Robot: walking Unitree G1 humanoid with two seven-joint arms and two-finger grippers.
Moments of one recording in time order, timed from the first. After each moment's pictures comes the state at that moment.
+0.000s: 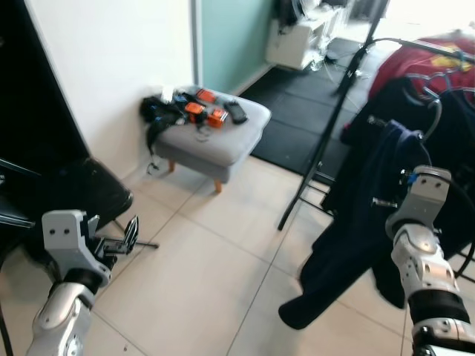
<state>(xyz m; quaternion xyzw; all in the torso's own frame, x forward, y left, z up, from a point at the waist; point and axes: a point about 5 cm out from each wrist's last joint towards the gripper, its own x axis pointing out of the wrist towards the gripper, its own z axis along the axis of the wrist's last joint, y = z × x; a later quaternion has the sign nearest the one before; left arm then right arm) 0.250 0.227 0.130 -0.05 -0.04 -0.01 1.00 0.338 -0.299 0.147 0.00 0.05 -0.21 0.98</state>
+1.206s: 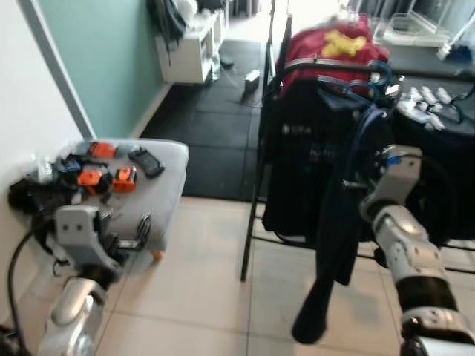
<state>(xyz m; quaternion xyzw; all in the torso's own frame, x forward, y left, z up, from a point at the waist) 0.256 0.213 0.138 -0.06 -0.05 -0.03 1.00 0.356 -0.257 0.171 0.06 0.02 -0.04 1.00</state>
